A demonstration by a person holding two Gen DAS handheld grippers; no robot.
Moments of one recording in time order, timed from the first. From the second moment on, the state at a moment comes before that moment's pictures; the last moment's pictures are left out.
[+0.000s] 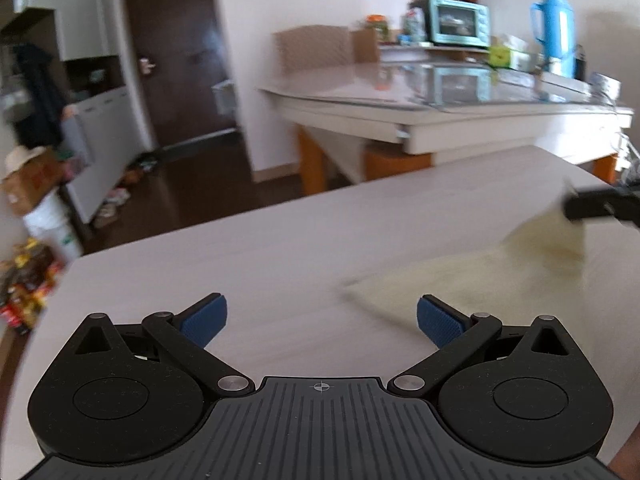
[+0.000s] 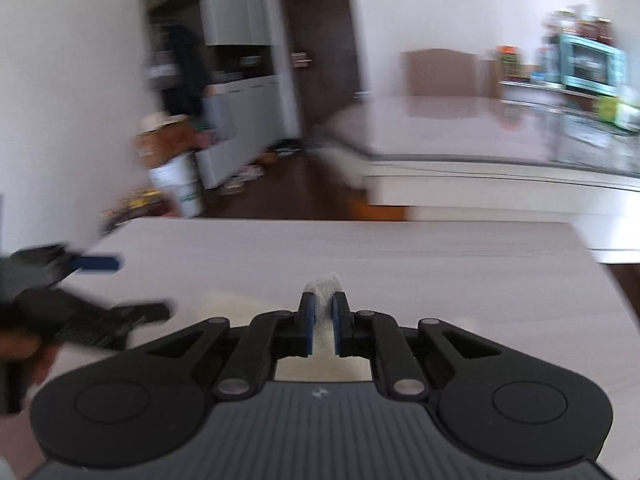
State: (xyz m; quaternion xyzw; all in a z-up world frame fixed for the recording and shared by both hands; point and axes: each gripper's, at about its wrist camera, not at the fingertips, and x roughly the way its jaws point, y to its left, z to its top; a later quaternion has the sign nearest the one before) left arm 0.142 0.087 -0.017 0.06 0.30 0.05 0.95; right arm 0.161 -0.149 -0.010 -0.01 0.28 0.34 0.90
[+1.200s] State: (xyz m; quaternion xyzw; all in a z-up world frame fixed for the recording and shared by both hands) left arm 0.155 0.061 -0.051 0.11 0.35 -0.05 0.93; right arm 0.236 -0.161 -0.053 -0.08 0.33 0.26 0.90
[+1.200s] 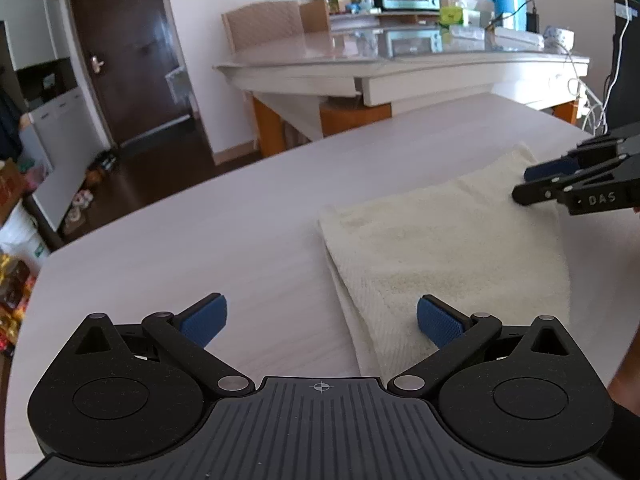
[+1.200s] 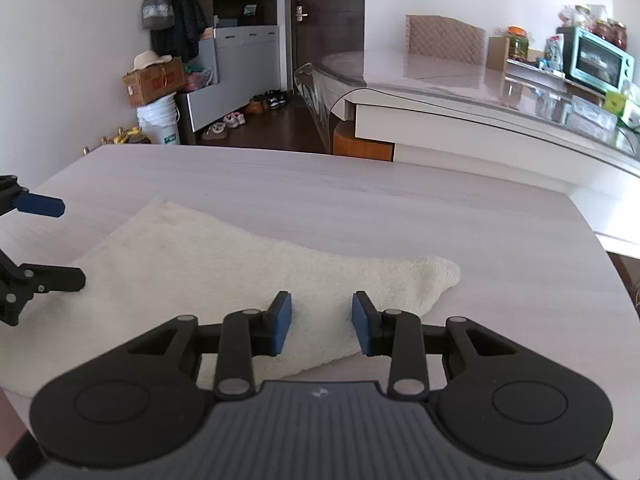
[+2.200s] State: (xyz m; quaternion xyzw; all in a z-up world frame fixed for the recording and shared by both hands) left arm 0.134 0.111 -0.045 0.05 0.35 0.00 0.94; right arm 0.253 -0.022 -0.051 -0.18 0.30 0.40 0.85
